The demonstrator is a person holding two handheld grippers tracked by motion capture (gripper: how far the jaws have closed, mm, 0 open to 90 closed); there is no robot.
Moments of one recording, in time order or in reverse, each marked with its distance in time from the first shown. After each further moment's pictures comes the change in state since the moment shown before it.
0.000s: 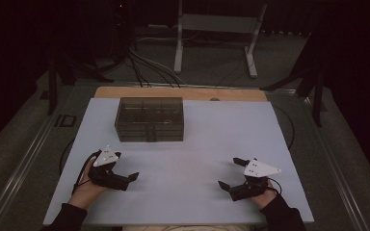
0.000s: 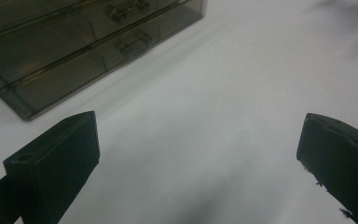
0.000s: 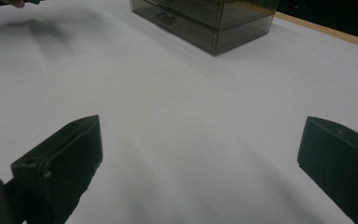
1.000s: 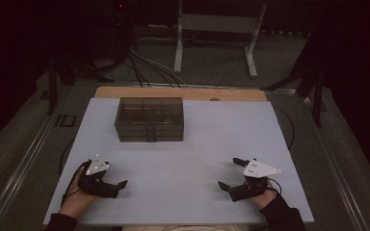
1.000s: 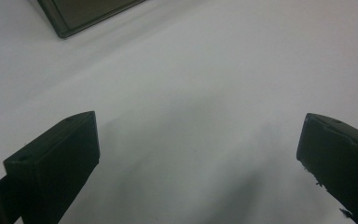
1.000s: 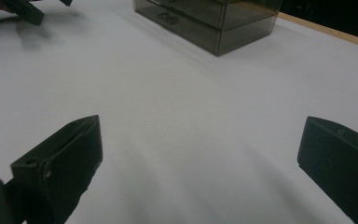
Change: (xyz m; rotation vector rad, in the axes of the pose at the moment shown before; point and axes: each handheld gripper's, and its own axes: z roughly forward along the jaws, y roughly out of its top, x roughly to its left) left arm 0.010 -0.038 -0.008 0.092 0.090 -0.041; right arm 0.001 0.000 0.001 -0.003 0.008 -0.008
